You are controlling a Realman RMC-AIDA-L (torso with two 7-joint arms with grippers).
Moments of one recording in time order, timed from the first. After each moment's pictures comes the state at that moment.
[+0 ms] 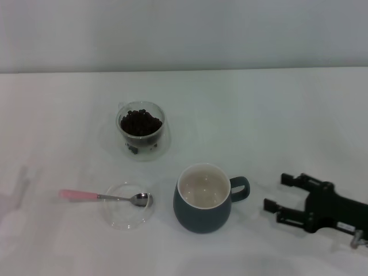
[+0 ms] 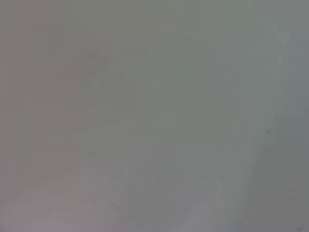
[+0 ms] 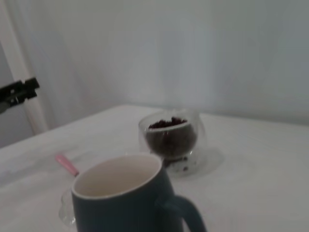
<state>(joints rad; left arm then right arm) -0.26 -2.08 0.30 -0.02 -1.88 -1.48 2.55 0.36 2.00 -0.44 -0.15 -1.96 -1.40 0.82</state>
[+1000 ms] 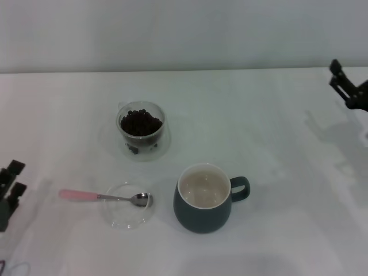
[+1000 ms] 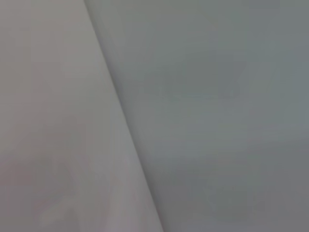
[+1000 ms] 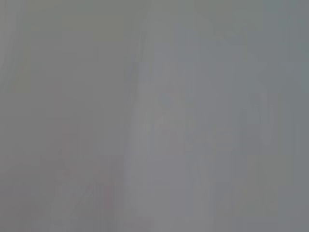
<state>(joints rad) -0.25 -2.08 0.31 -0.01 -1.65 -1.37 1.55 0.46 2.01 -0.23 0.05 -1.29 -1.37 0.18</state>
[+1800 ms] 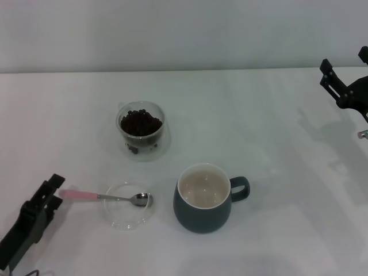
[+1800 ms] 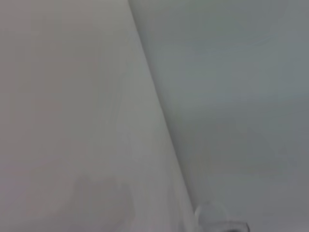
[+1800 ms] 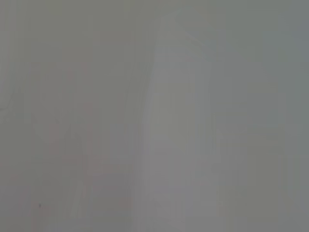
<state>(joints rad) -0.29 -2.08 0.31 -0.13 -1.59 -1.28 1.63 0.48 2.02 -0.23 0.06 -1.29 -1.35 0.18</state>
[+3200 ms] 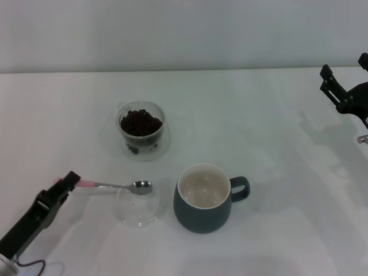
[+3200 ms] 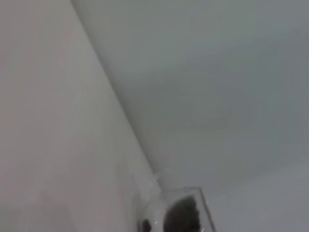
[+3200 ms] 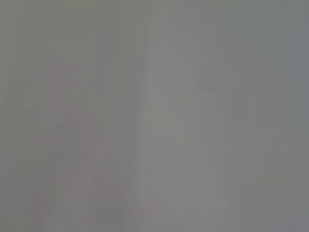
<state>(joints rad) -0.33 -2.08 0.30 -0.08 -1.47 -1.35 1.66 0.47 2.02 -0.22 0.09 -1.29 -1.35 0.18</state>
